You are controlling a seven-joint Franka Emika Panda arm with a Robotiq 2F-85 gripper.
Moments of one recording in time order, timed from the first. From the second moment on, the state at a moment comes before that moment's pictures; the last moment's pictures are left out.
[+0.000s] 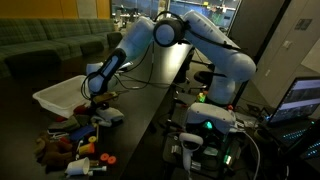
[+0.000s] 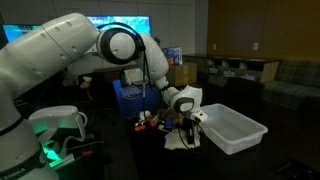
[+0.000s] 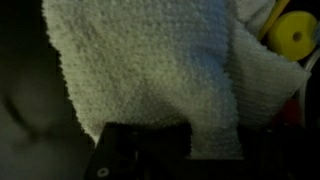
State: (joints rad) arm 0.14 1.06 0.02 -1.50 0.14 2.55 0.41
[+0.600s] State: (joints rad) arm 0.28 1.10 0.06 -1.44 0.15 2.56 0.51
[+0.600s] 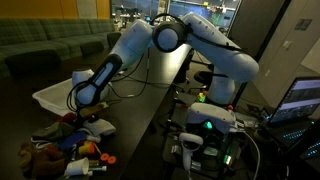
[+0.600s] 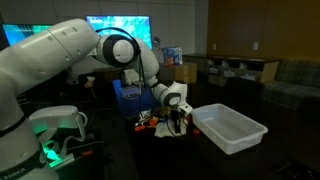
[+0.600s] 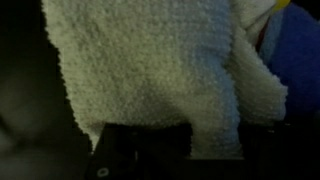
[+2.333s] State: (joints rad) arm 0.33 0.86 0.07 -1.46 0.05 2.57 0.21
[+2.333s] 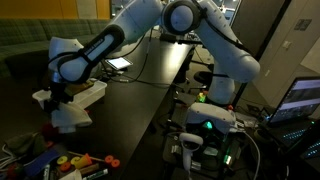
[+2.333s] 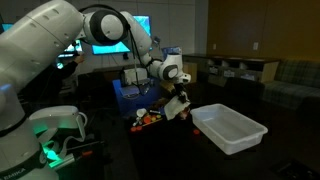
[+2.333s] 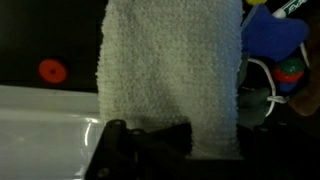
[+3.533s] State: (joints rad) arm 0.01 0.70 -0.02 -1.81 0.04 2.48 -0.09
